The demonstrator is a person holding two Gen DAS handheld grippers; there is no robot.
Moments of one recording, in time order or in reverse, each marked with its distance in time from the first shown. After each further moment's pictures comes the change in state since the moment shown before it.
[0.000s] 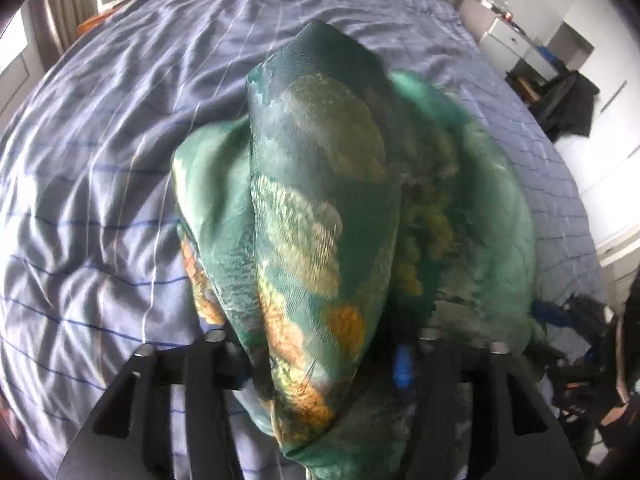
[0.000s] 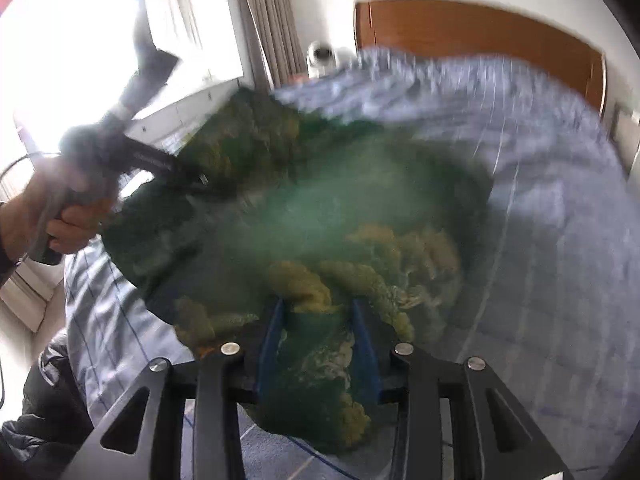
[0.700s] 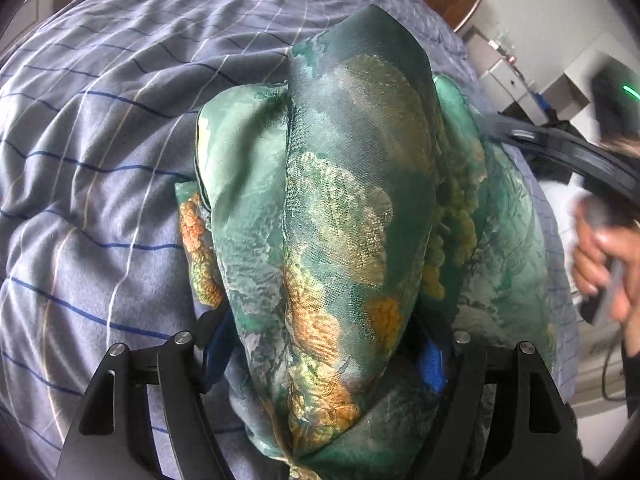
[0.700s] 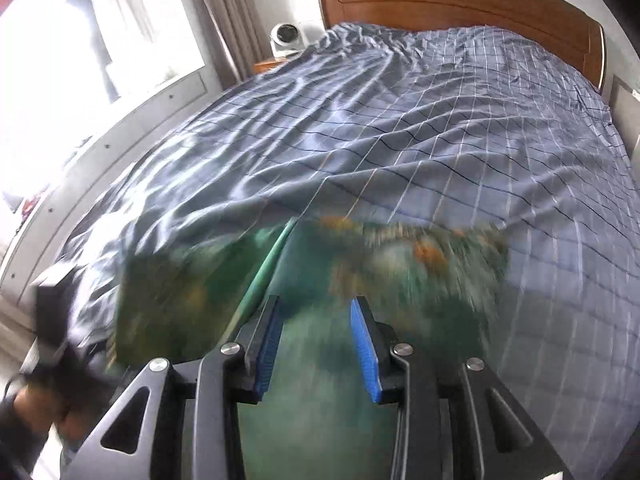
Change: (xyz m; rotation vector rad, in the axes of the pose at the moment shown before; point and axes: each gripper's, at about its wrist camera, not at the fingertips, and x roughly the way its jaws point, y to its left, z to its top) left arm 0.023 0.040 -0.032 -0.130 -0.049 -0.138; right arm 0.079 -0.041 0.171 0.095 0.079 -0.053
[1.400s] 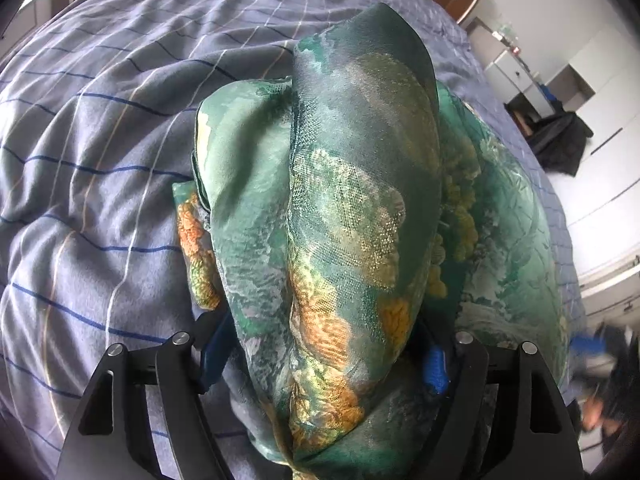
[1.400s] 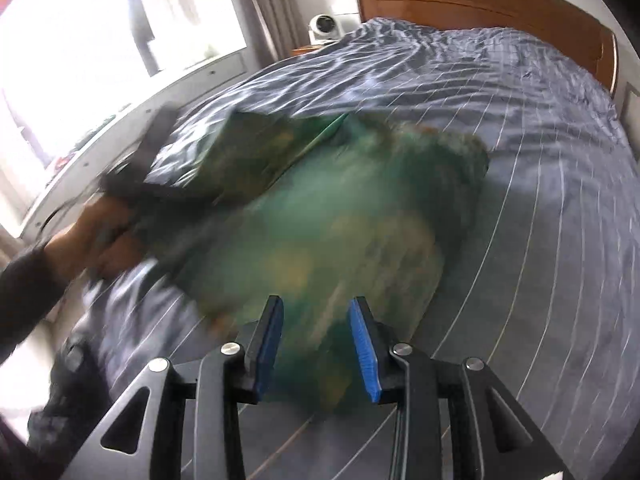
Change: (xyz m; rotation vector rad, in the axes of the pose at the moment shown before) left arm 0.006 -0.008 0.009 0.010 0.023 0.027; right arm -0.111 0.029 -0.176 -0.101 0.006 0.116
